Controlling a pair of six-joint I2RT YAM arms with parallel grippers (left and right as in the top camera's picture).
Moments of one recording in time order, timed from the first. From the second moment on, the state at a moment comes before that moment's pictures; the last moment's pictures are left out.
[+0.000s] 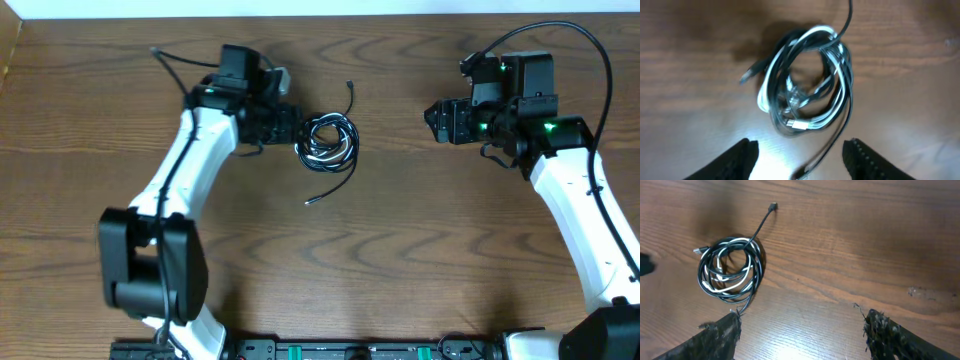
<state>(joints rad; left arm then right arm) -0.18 1.83 1.42 -0.74 0.39 -0.17 0.13 1.52 1.26 -0.62 -0.30 0.09</state>
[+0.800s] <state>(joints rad) -0.41 1.99 1.42 -0.57 0.08 -0.65 0.13 1.52 1.20 -0.59 -0.30 0.09</state>
